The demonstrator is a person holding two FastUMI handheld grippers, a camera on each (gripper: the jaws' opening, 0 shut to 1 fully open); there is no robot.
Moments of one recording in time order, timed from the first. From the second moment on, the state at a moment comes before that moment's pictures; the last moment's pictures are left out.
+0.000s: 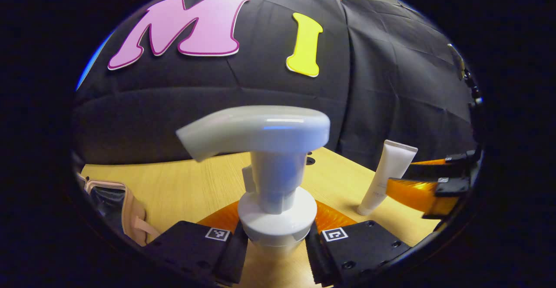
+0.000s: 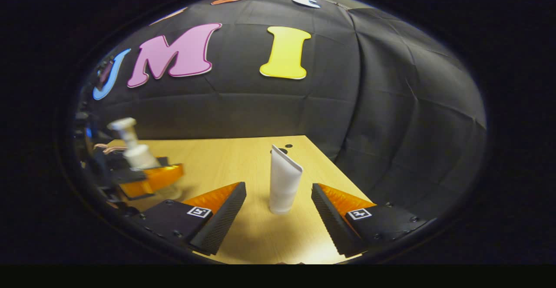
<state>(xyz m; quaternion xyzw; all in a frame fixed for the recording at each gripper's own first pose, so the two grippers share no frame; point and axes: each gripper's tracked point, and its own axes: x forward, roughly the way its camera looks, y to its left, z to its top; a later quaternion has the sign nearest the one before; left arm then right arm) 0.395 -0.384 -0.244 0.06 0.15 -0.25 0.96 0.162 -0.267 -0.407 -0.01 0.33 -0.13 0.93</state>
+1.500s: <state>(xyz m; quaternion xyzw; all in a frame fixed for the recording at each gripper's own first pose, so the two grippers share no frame) 0.319 -0.103 -0.173 0.01 0.21 -0.03 0.98 0.210 -0.160 -0.383 -0.06 0.33 -0.02 0.94</state>
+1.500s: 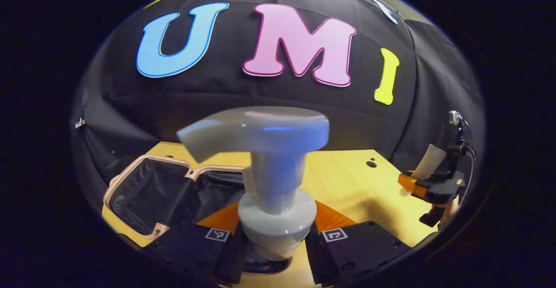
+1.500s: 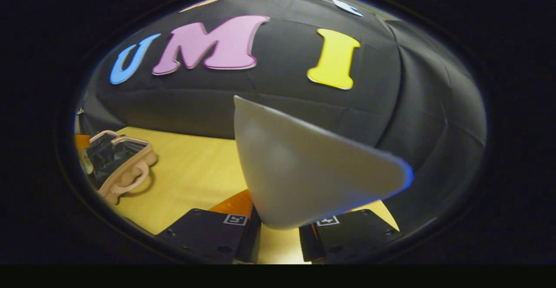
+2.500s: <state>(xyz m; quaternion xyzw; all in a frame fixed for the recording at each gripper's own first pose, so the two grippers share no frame) 0.395 -0.002 -0.310 0.14 0.52 0.02 0.84 0.215 0.037 -0.320 0.07 0.30 0.13 0.94</state>
